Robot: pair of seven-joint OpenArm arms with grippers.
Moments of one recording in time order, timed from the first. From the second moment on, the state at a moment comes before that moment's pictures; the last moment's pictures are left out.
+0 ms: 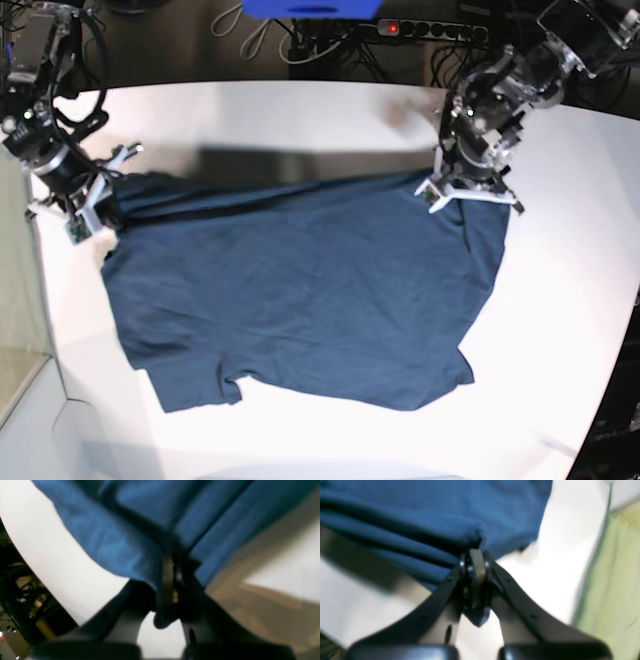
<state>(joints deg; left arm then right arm) 2.2 -34.0 39.2 98.2 7.0 -0.7 62.2 -17.1 15.9 23.6 108.8 12.2 40.5 -41.2</state>
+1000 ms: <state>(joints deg) 7.2 -36.2 42.9 115.6 14.1 -11.8 70.9 -21.0 17.5 32.7 108.0 11.8 40.3 -42.4</state>
